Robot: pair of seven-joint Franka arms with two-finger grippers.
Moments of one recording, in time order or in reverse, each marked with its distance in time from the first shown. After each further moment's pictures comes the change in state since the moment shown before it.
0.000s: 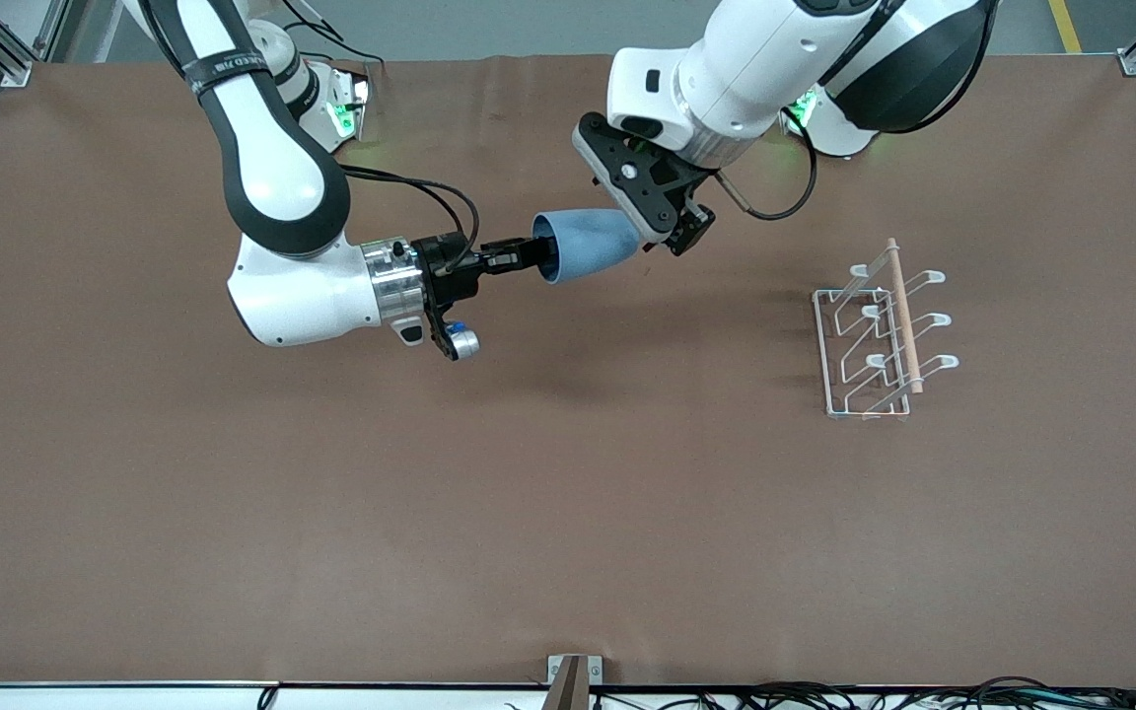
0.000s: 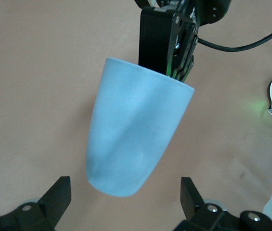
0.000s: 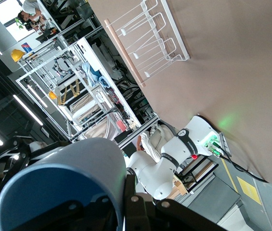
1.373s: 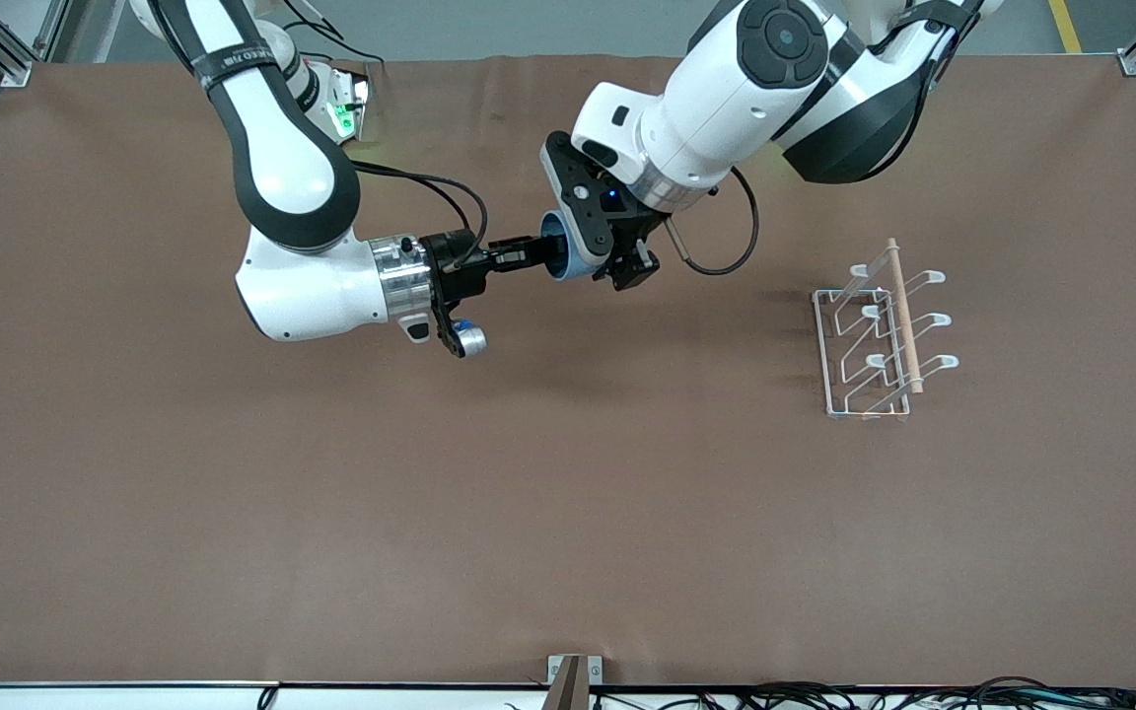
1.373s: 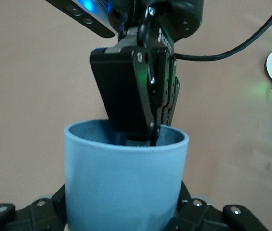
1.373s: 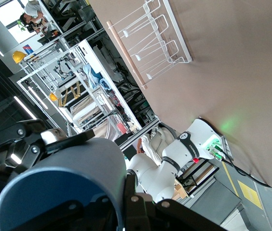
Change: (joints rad) left arm -0.044 0.083 0.005 0.002 -0.001 0.130 0.268; right arm 0.019 -0.001 0.000 0.002 0.008 0.031 -0.002
